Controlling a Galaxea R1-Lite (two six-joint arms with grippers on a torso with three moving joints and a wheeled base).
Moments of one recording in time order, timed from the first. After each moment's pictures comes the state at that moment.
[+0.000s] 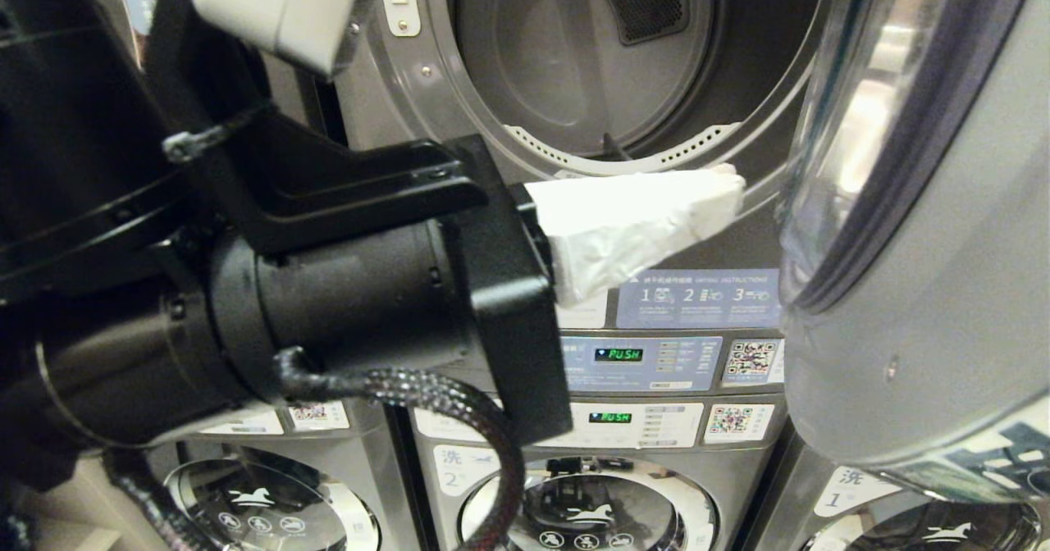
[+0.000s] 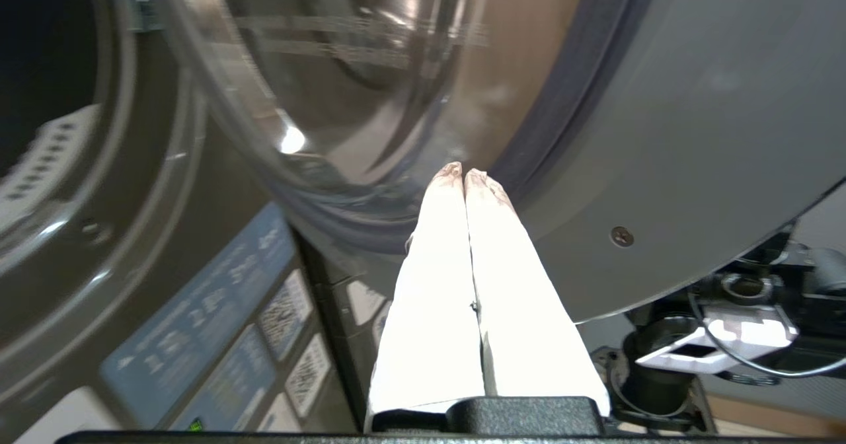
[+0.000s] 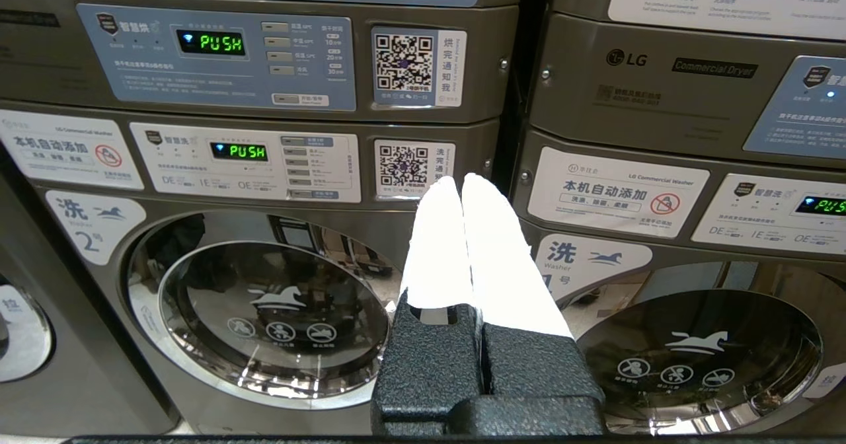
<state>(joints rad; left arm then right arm) -0.97 1.49 -1.01 -0.70 -0.40 0.04 -0.01 0.00 0.00 0.00 0.01 -0.03</state>
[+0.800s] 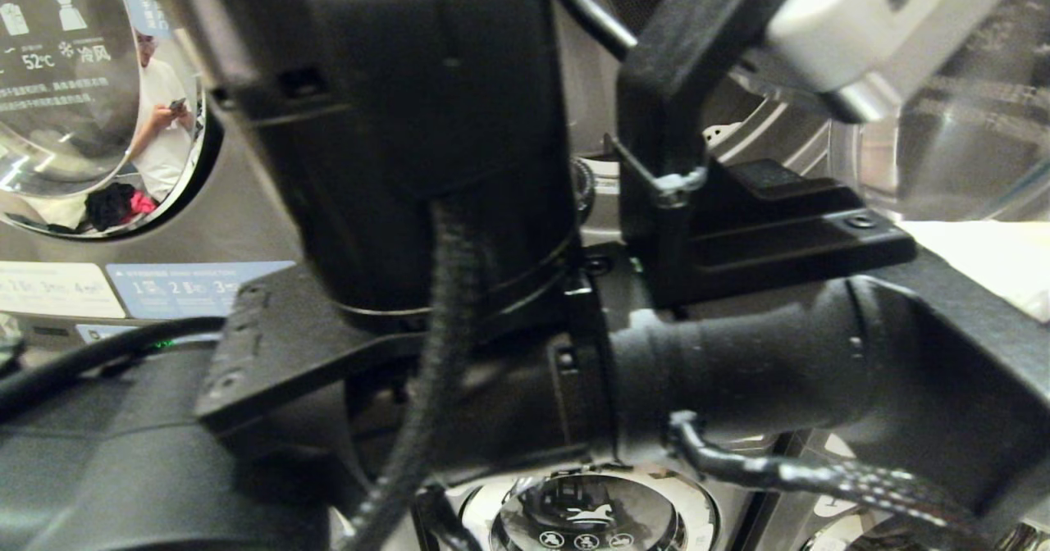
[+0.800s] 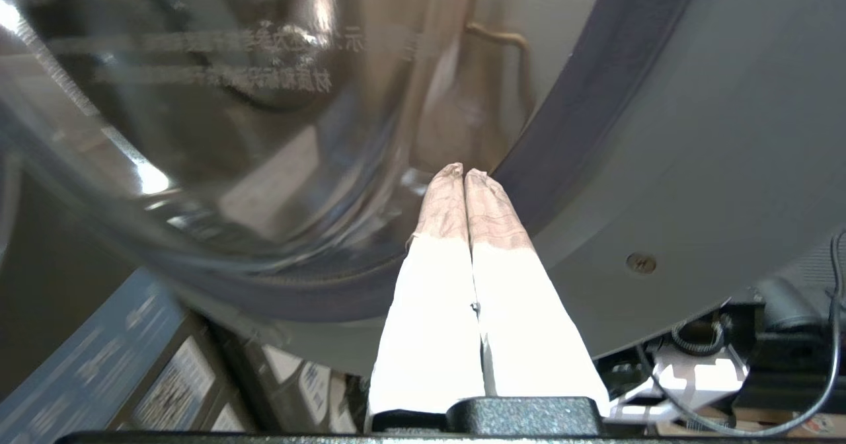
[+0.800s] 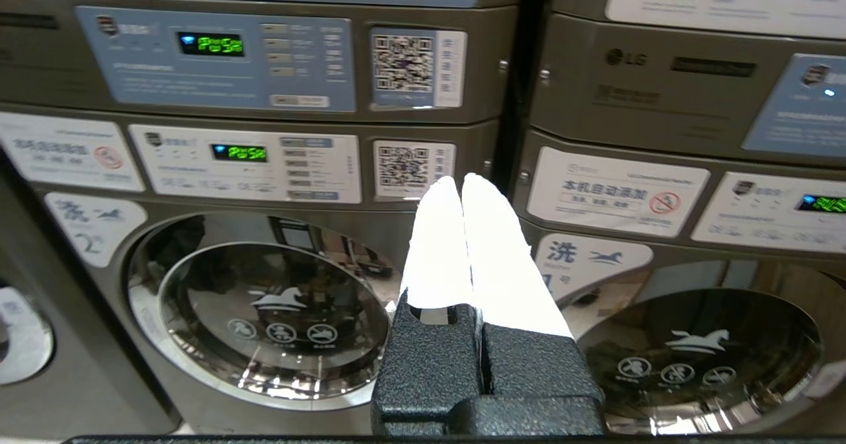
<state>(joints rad) -1.17 1.75 -1.26 -0.71 -0.36 0.03 -0.01 0.00 0.00 0.00 0.01 -0.03</state>
